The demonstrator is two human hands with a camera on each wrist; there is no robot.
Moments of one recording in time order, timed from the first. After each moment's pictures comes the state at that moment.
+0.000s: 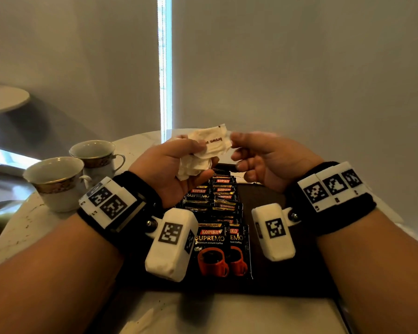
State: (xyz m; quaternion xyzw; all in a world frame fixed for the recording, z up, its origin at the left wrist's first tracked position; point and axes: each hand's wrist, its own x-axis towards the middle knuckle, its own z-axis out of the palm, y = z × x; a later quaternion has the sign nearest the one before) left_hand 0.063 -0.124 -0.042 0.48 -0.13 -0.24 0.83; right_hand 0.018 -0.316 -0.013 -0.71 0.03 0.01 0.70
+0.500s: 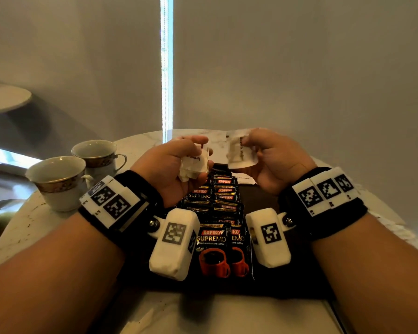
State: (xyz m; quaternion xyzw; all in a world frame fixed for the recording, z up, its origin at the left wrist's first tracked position) left_hand 0.065 -0.123 -0.042 0.50 -0.11 -0.22 0.83; right_hand 0.018 -0.298 -0.013 -0.61 0.05 -0.09 0.79
